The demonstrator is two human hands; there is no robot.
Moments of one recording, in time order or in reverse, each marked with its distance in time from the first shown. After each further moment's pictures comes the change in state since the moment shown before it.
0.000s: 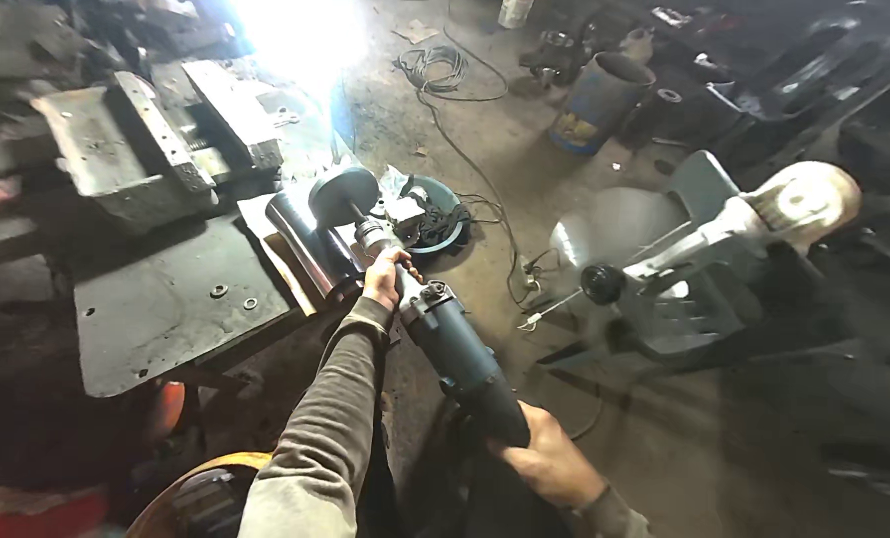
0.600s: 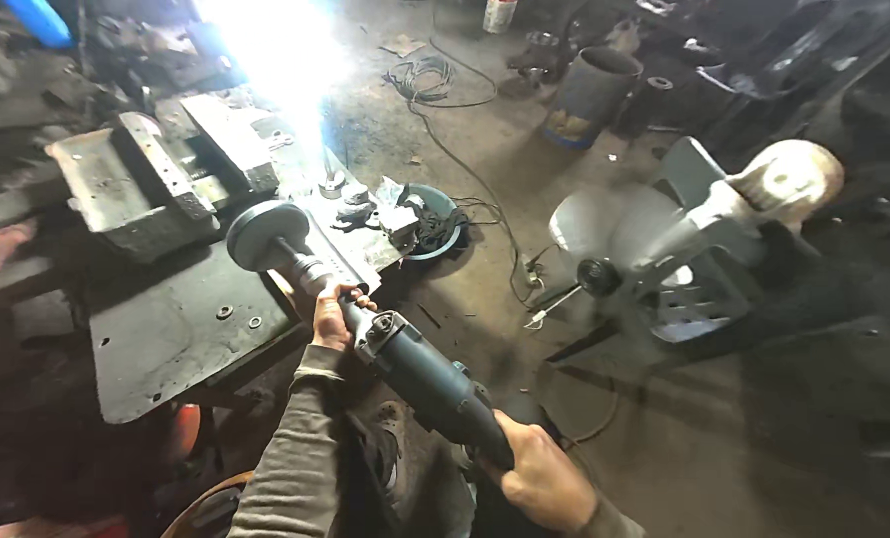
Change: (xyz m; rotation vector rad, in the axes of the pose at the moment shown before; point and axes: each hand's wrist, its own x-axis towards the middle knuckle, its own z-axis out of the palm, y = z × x) left_hand -0.061 0.020 -0.064 -0.118 -0.032 0.199; right_hand -0.011 -0.019 0.014 -0.327 -0.103 -0.025
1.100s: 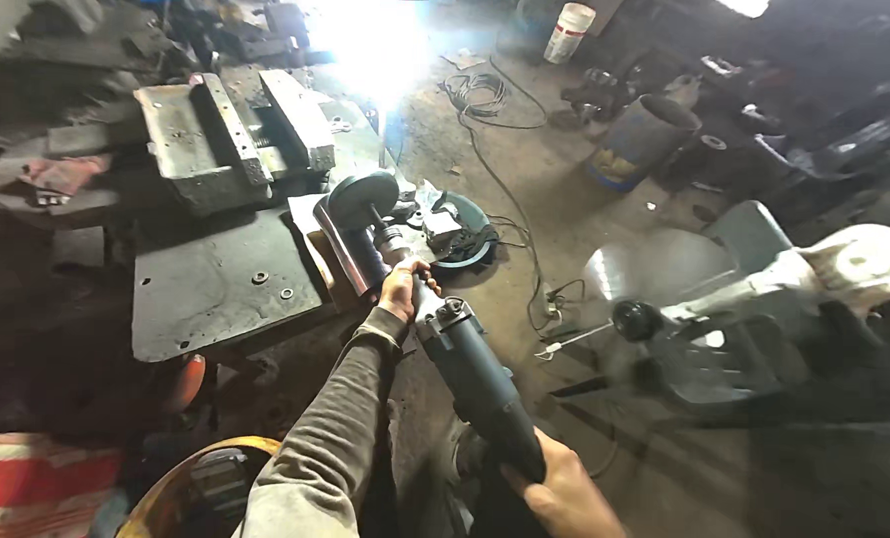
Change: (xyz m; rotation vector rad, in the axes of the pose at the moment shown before) left_hand 0.026 -0.014 0.032 0.058 -0.075 -0.124; right_hand -0.003 0.007 -0.004 0.137 0.148 -0.010
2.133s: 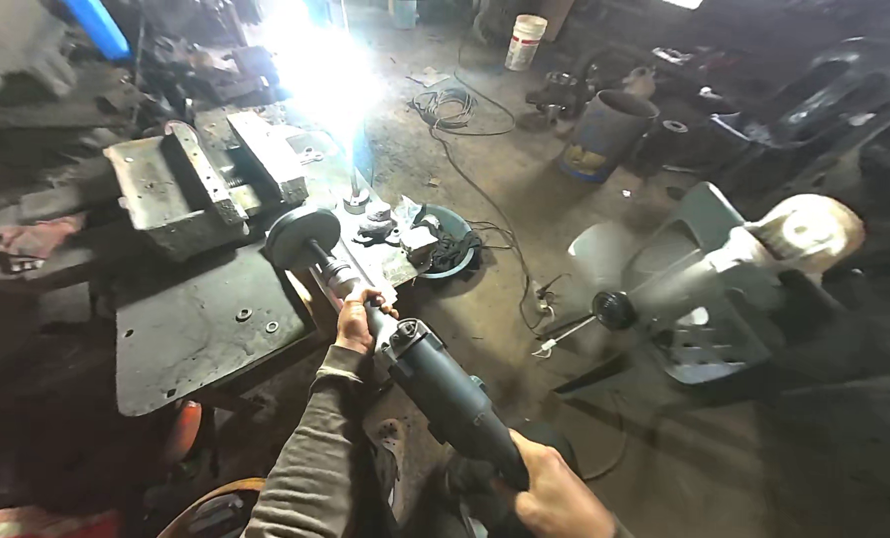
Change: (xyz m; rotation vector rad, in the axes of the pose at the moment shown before) left_hand -0.022 0.018 -0.019 -0.075 0.102 0.116; right_hand 0.007 -0.013 -0.007 -0.052 -0.160 -0.016
